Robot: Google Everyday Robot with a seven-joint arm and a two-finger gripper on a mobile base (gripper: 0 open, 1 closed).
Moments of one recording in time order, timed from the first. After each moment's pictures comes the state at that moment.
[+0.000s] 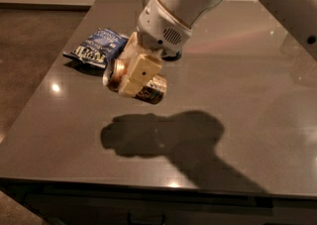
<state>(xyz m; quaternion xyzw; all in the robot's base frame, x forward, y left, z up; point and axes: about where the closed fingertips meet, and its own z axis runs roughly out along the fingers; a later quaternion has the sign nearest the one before) 0.464 0.058 0.951 -0.74 0.59 0.26 0.20</state>
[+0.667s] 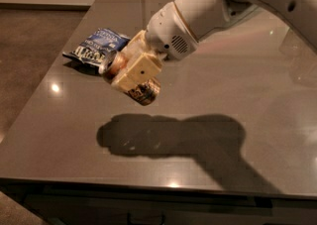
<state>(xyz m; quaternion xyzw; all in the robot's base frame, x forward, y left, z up) 0.467 0.067 0.962 -0.66 0.60 0.32 0.30</state>
